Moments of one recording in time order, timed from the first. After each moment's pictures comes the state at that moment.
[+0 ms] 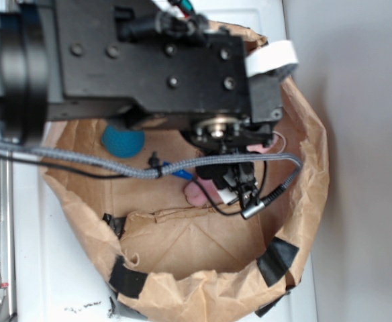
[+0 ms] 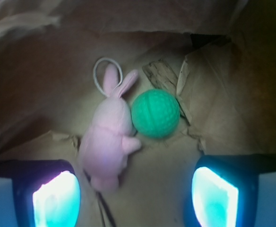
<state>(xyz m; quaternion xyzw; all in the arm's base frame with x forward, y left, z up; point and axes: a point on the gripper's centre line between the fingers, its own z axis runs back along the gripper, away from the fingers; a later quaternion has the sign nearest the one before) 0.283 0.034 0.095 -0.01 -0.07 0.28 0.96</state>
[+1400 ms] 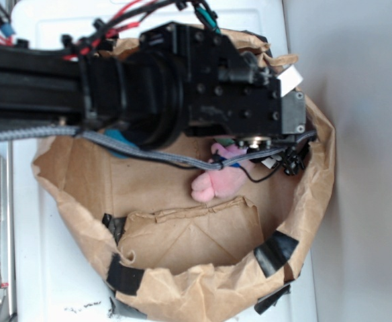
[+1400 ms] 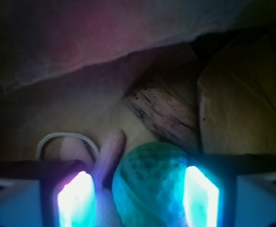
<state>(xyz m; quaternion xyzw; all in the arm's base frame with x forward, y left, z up) 0.327 0.052 0.040 0.02 -0.11 0.42 0.90</state>
